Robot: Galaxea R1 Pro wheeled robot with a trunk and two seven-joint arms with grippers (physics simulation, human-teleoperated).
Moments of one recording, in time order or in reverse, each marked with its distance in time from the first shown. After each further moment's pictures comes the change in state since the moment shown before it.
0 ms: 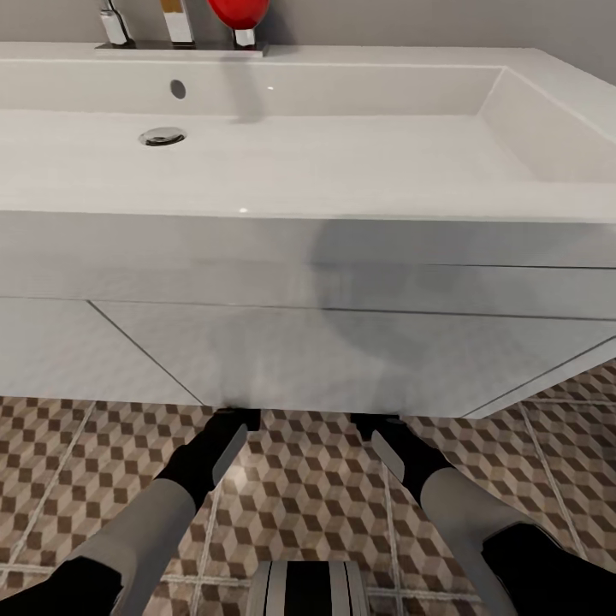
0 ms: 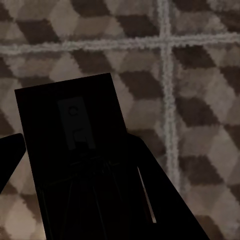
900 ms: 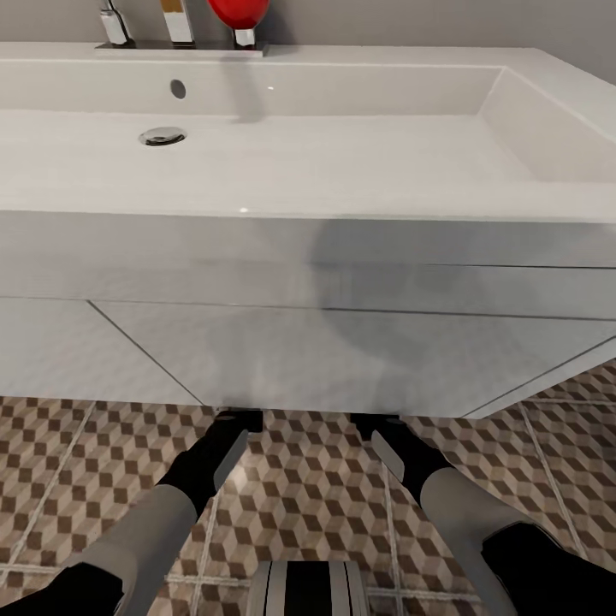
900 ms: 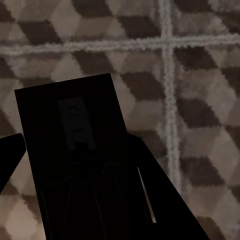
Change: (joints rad) left arm 0.018 -0.008 0.004 0.008 0.014 -0.070 -0.013; right arm -0.002 0.000 0.005 0.003 -0.002 -0.004 0.003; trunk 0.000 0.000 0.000
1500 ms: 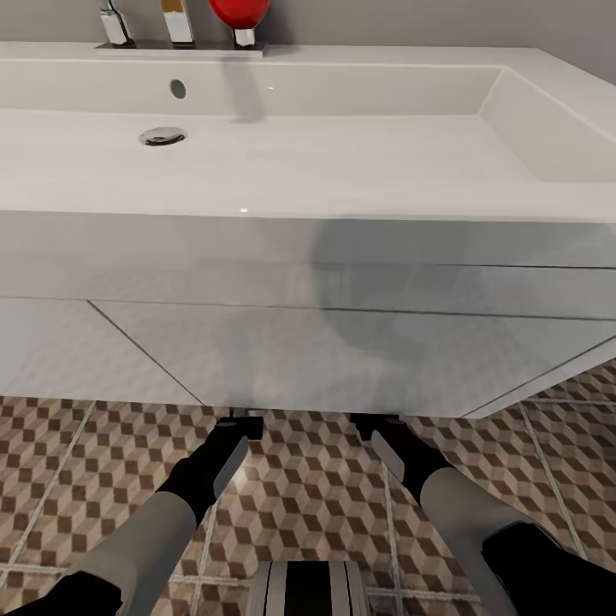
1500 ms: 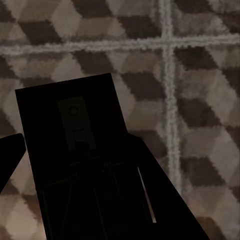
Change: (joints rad) left arm 0.024 -0.002 0.000 -0.003 0.000 0.000 0.000; right arm 0.000 0.000 0.000 0.000 0.001 0.000 0.002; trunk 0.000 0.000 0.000
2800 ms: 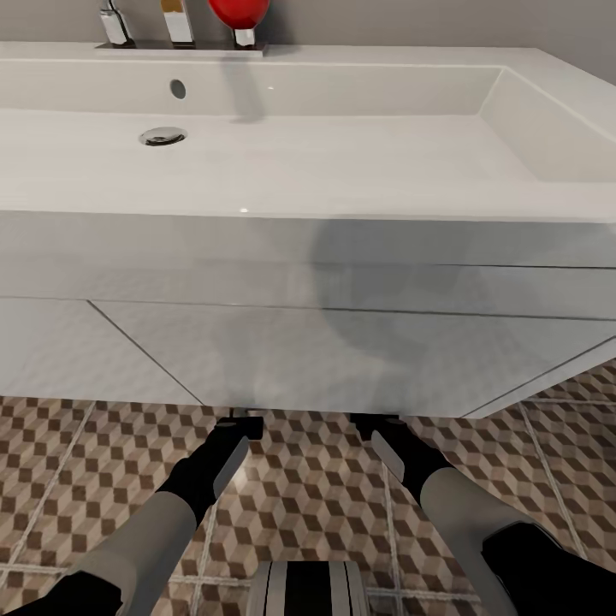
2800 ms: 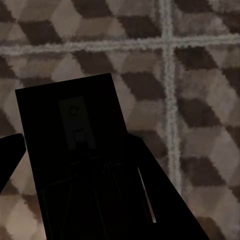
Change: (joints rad) left arm 0.000 0.000 0.000 0.001 0.000 0.000 0.000; right arm 0.000 0.000 0.001 0.000 -0.001 0.000 0.000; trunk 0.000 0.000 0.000
